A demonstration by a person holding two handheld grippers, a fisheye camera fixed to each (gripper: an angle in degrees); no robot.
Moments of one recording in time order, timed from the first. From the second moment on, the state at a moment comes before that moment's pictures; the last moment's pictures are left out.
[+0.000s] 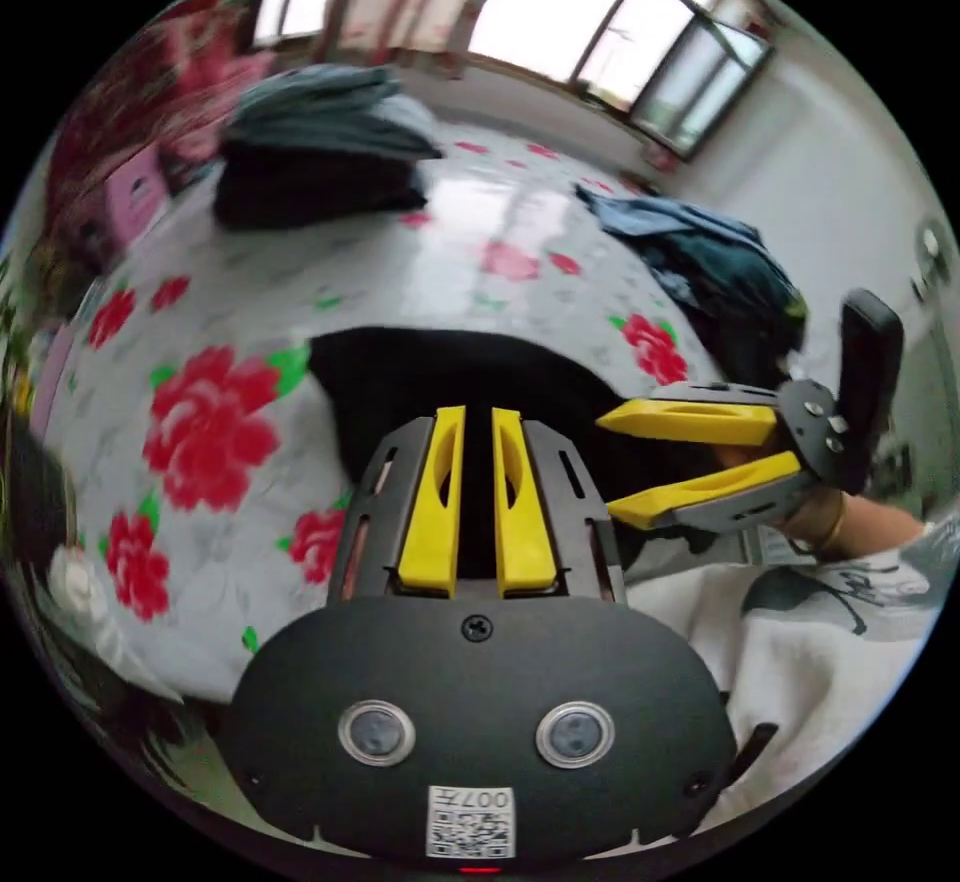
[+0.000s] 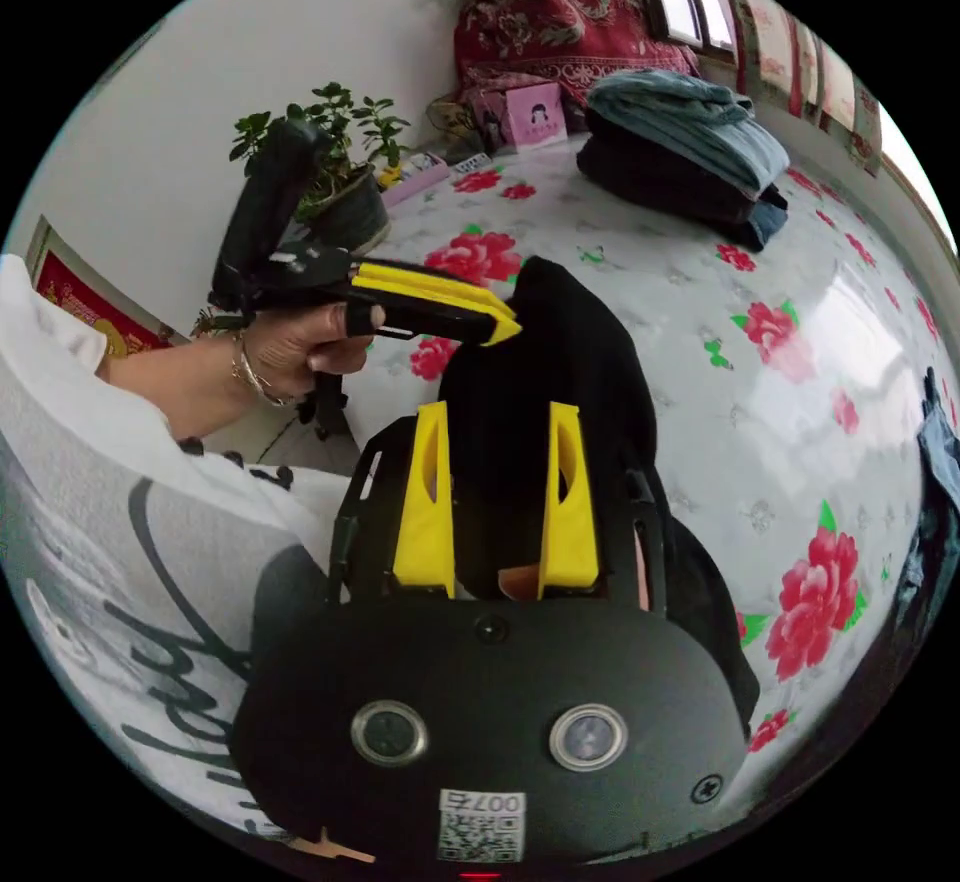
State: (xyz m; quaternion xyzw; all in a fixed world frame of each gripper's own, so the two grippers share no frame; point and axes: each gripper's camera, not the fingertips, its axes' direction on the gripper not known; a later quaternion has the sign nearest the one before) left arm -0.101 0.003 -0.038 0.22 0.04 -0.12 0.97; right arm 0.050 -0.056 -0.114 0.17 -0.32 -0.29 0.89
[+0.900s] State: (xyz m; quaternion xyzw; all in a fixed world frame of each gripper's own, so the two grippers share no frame) left arm -0.127 -0.071 0.001 0.16 0.18 -0.05 0.97; right arm 0.260 -0.021 -0.147 0.26 -0.43 -0.04 0.86
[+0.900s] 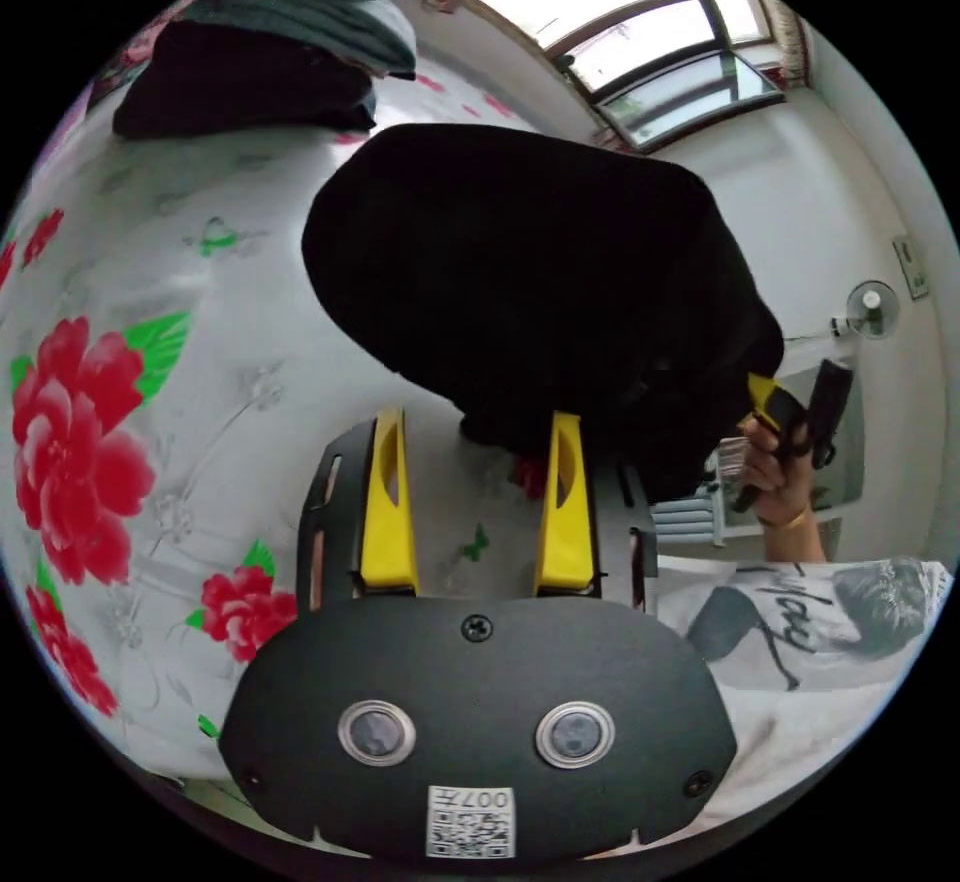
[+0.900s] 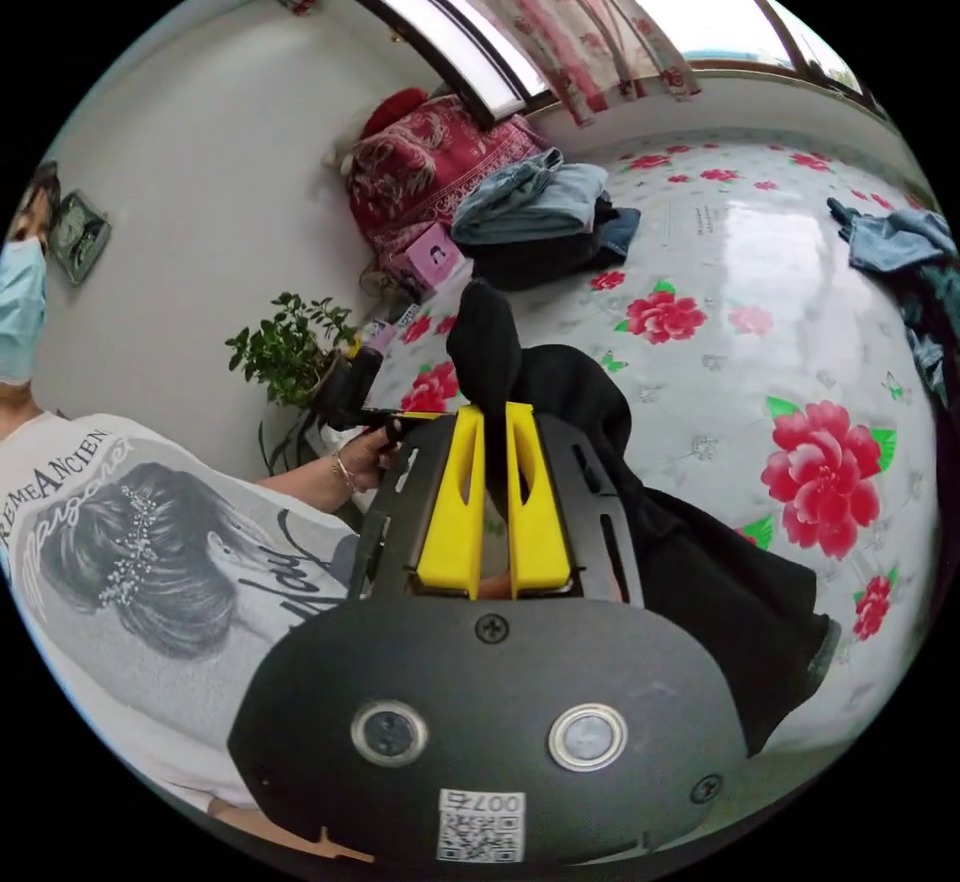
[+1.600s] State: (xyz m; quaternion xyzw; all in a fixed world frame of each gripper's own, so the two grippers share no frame) left arm 0.023 0.028 -0.182 0.35 0.12 0.03 0.93; right arm 0.426 0.177 -0.273 0.43 -0.27 0.01 0.86
